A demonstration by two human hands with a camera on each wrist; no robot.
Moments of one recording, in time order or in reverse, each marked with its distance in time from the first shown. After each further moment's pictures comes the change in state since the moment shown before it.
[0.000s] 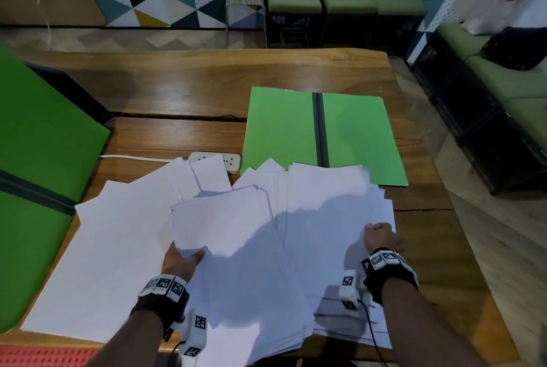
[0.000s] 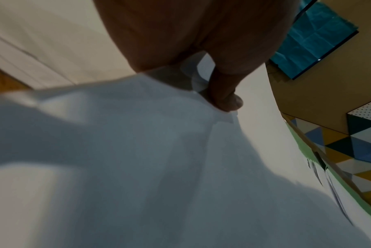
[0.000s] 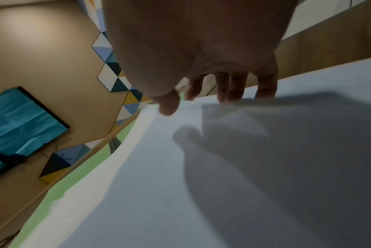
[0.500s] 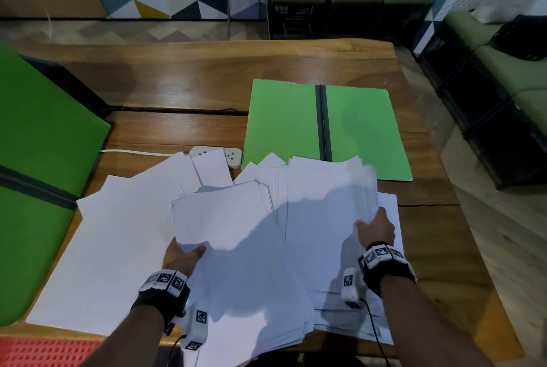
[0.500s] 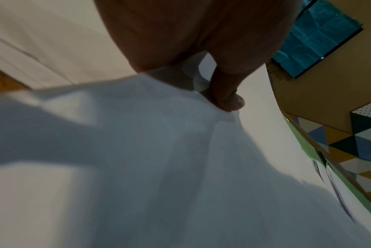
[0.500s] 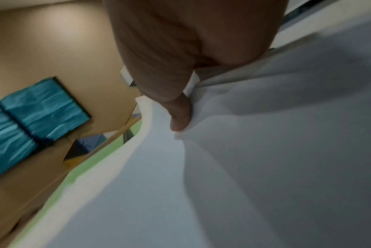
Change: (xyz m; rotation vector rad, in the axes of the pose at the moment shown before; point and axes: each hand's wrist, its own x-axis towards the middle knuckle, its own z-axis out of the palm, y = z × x) left_hand 0.004 -0.001 -0.001 0.040 0.008 -0.018; right_hand -0.016 -0.011 0.002 -0.004 0.024 -0.238
